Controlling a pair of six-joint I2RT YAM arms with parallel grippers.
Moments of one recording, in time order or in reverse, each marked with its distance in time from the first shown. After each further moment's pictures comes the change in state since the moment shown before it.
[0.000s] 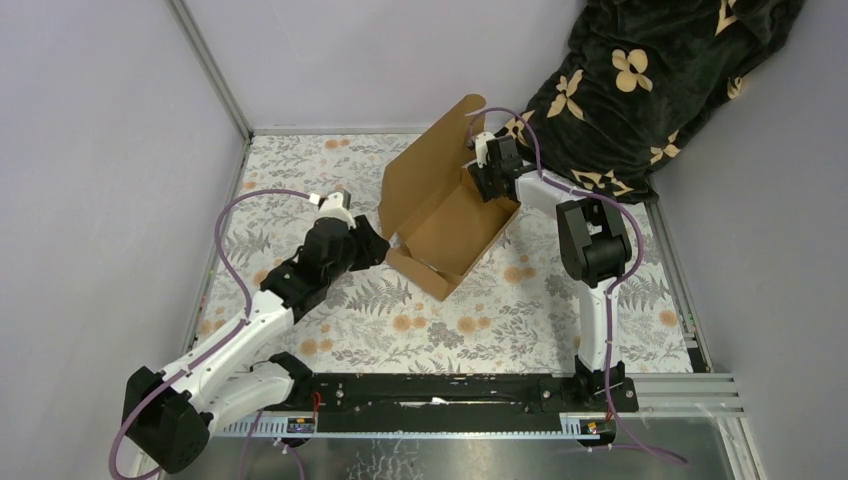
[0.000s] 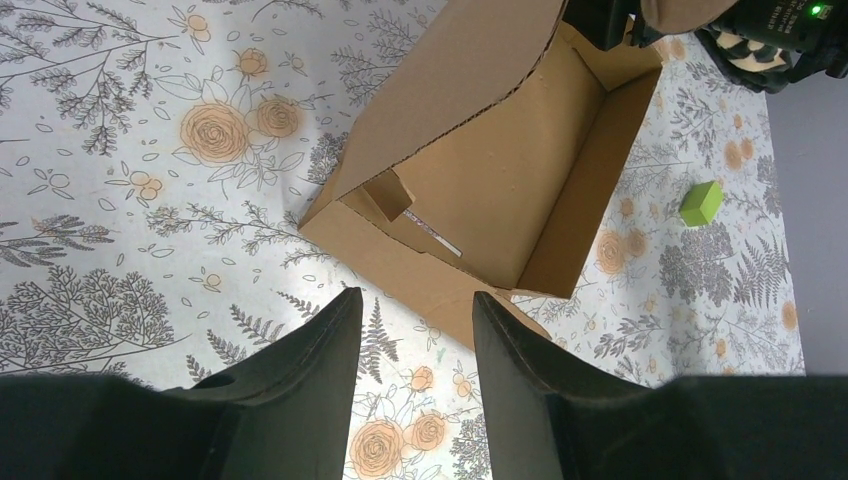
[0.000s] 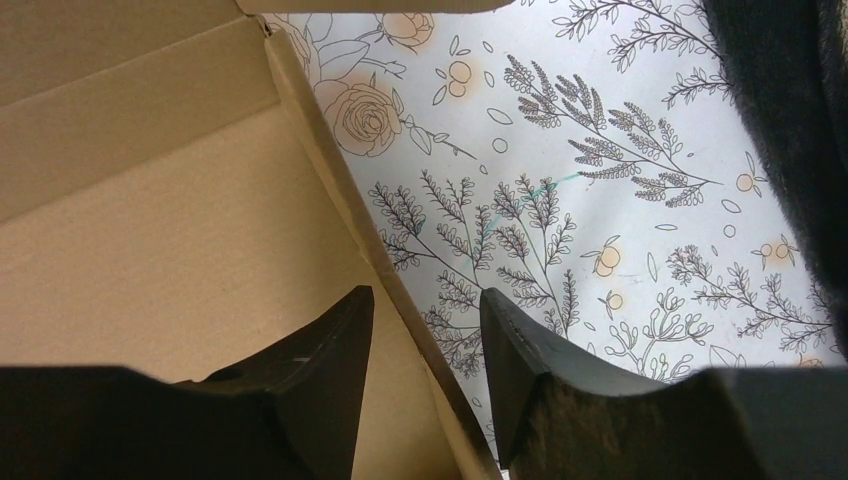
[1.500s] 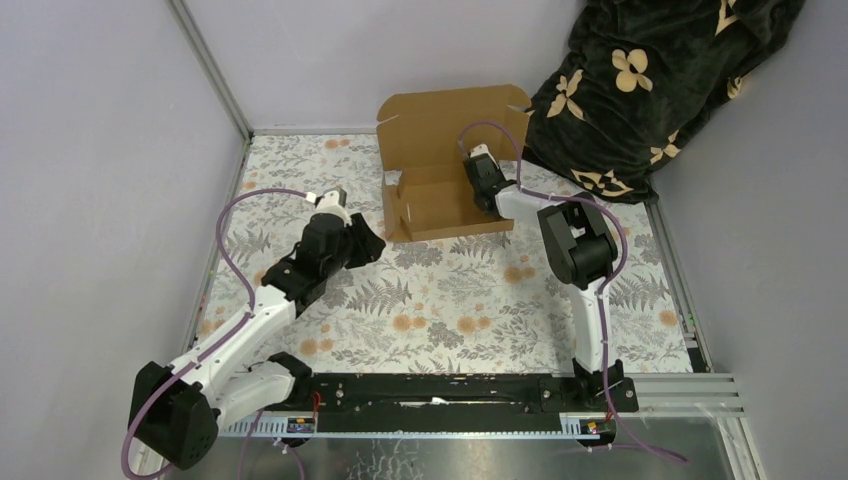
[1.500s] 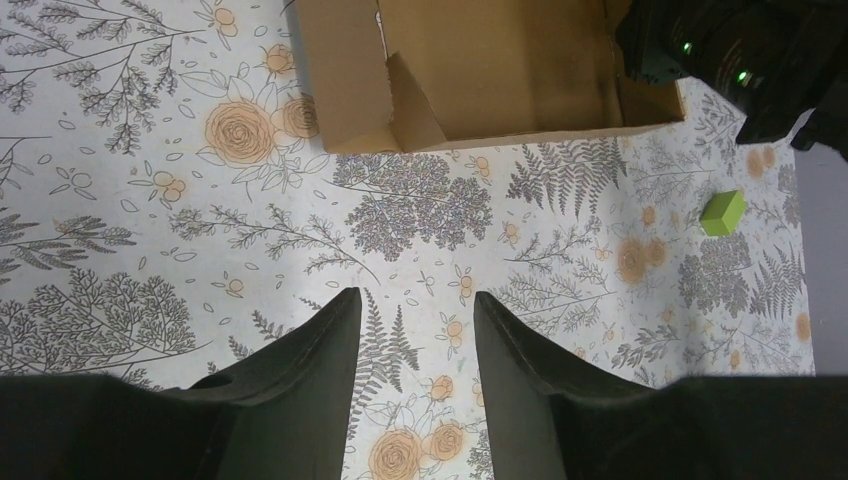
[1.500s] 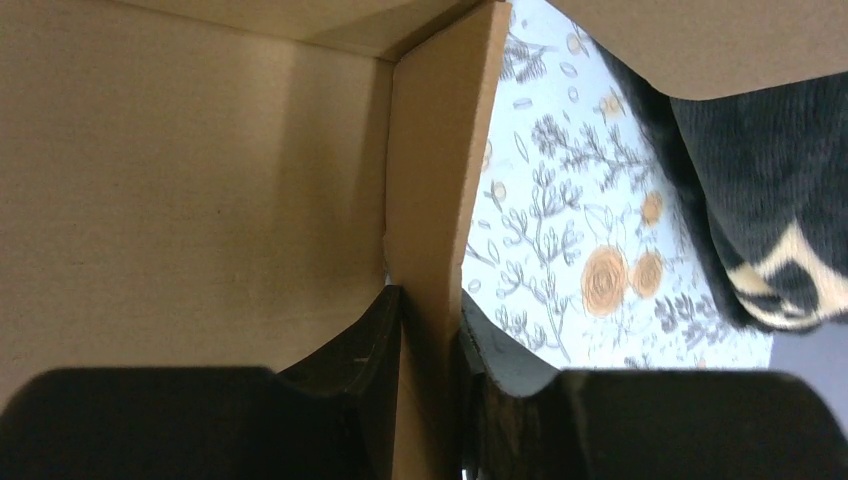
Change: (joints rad) left arm 0.077 0.039 -0.017 0.024 0.063 0.016; right arm 0.099 0.048 -0.042 0.051 0.533 0.028
